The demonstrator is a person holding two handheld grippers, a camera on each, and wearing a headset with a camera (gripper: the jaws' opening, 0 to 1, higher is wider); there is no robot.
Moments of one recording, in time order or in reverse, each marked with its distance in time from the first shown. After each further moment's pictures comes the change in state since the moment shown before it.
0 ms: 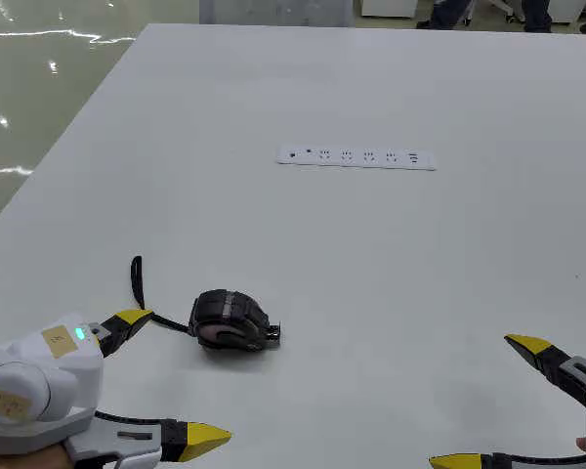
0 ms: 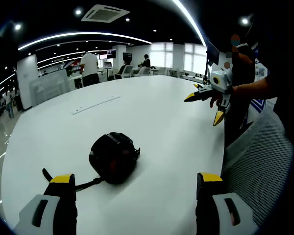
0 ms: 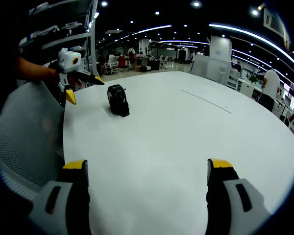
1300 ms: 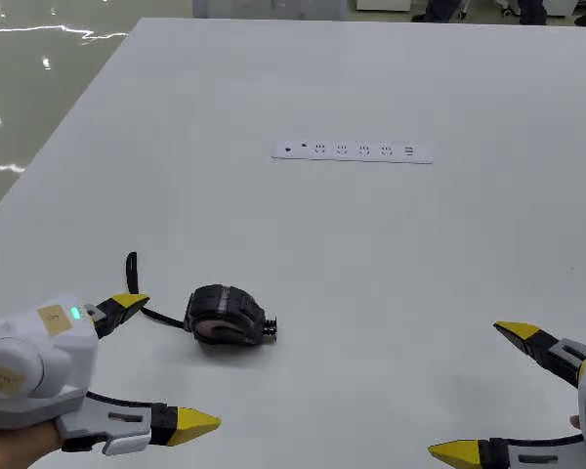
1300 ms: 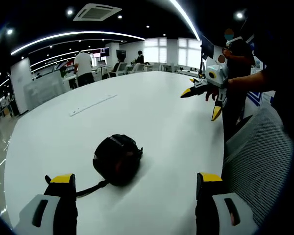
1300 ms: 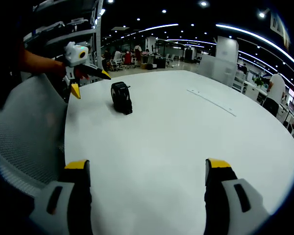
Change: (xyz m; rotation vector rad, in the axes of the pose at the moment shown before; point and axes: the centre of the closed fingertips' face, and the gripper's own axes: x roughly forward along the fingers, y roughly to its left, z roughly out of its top) left arm 0.001 0.006 0.008 0.059 0.036 -0.032; right arm 0.004 -0.002 0.001 -0.050 0.024 0.050
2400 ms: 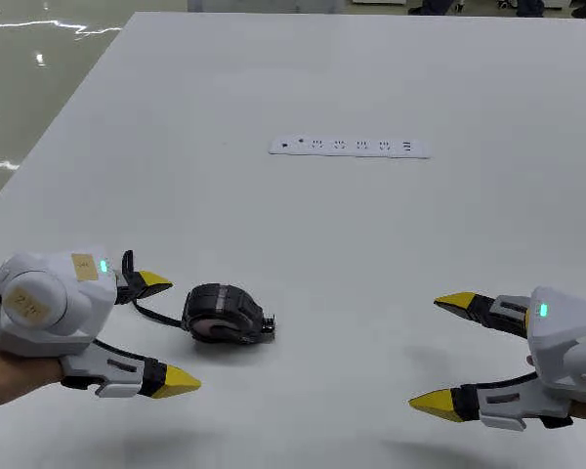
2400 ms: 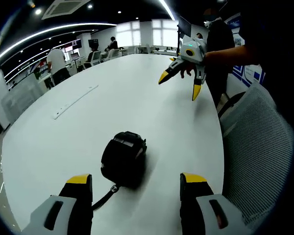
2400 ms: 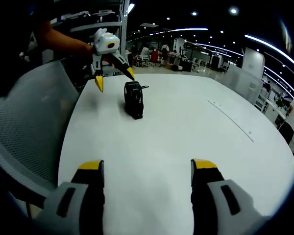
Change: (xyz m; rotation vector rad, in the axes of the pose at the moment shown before) left arm 0.019 0.024 0.000 0.183 0.158 -0.159; right arm 0.041 -0.007 0.026 -0.178 0.010 0.177
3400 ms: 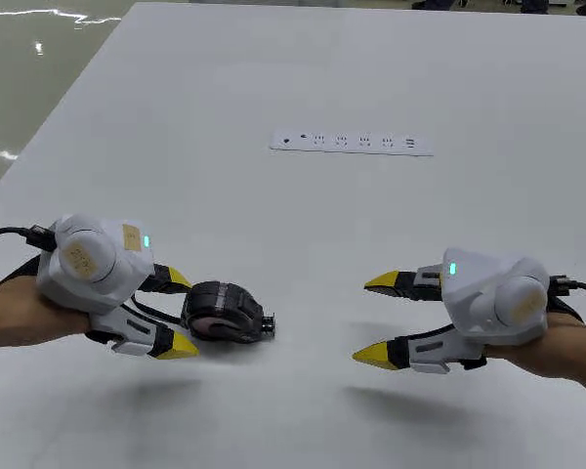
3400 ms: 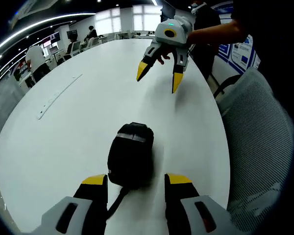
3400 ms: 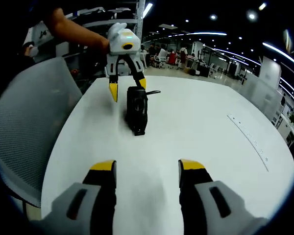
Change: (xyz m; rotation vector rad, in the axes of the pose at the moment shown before) left arm 0.026 0.014 -0.011 0.112 0.138 -0.129; right arm 0.069 -0.006 0.034 -0.100 -0.010 0.134
